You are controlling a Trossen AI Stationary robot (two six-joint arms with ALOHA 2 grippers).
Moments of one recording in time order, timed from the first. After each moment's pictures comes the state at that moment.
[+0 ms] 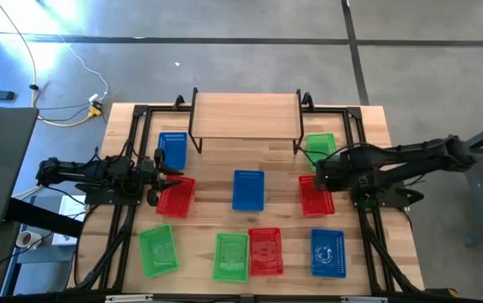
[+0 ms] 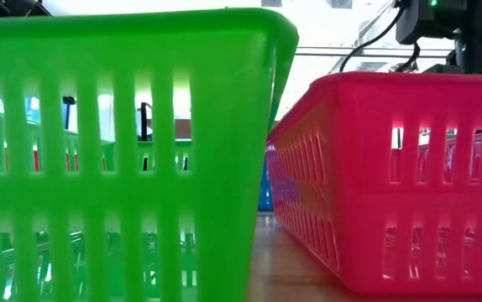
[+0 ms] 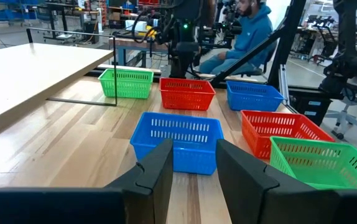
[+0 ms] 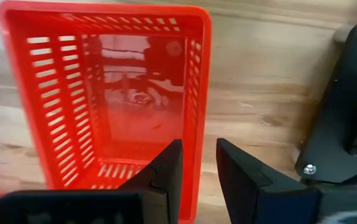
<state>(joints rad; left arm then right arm) 0.01 0.01 0.08 -0.17 -0.10 -0.10 0.01 1.03 0.69 -1.13 -0.08 1.46</state>
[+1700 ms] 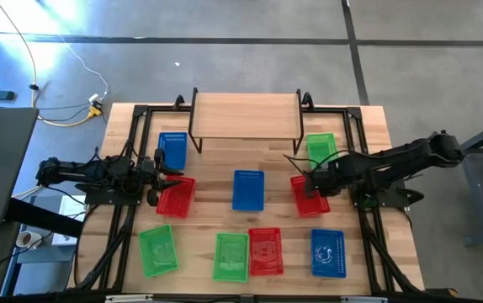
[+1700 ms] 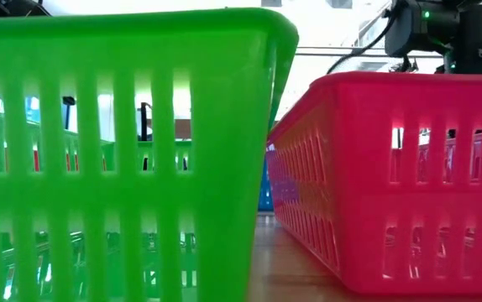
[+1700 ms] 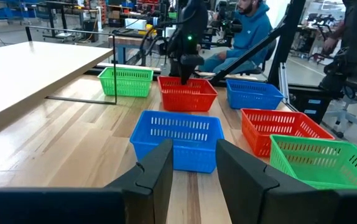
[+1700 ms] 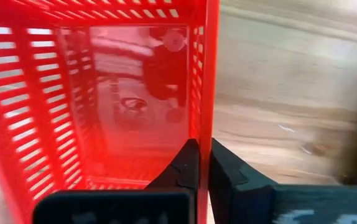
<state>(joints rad) 0.01 0.01 0.08 -0.17 -0.10 -0.10 0.10 1.18 0.66 -0.94 -0.01 1.46</state>
